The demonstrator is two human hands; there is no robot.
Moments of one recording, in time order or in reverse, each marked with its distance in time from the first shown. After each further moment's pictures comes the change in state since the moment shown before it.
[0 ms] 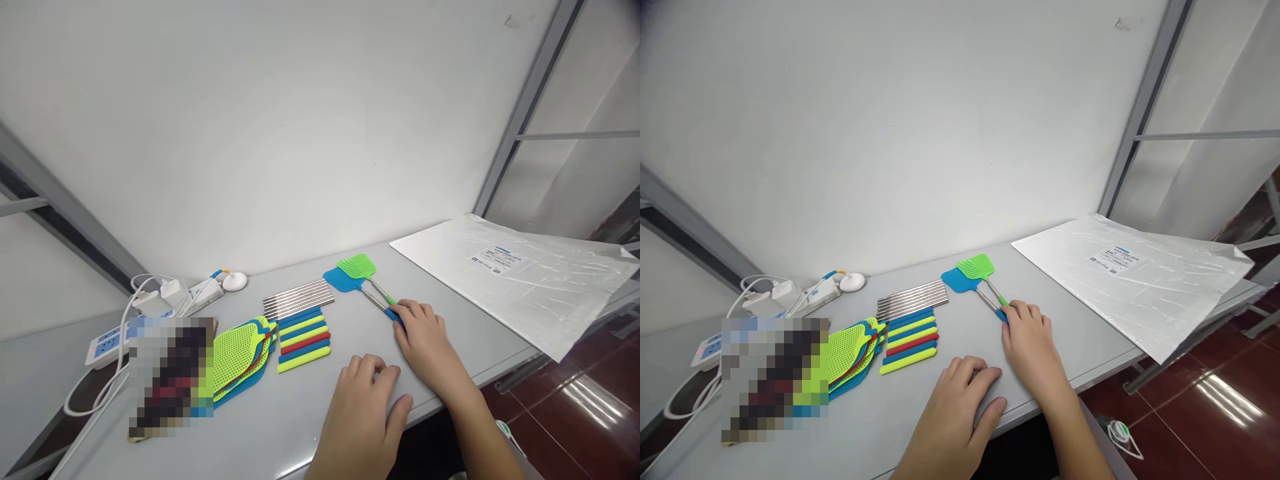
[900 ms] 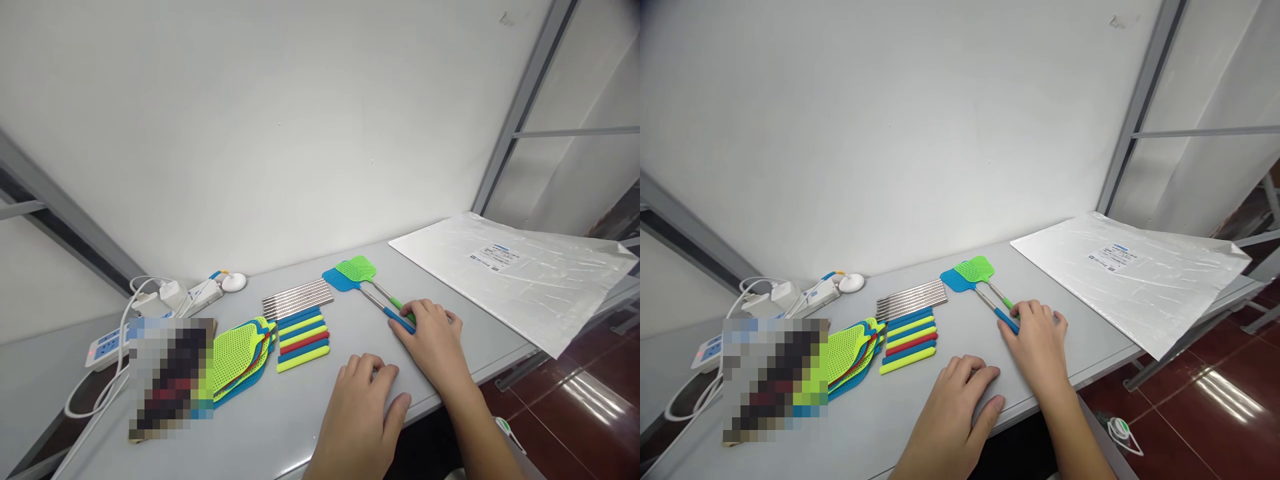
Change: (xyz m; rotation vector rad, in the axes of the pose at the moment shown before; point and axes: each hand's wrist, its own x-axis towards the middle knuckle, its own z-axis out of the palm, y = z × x) left_hand -0.001 0.001 -0.001 0.016 0.011 0.012; right_hand 0.001 0.002 -0.004 0.036 0.101 0.202
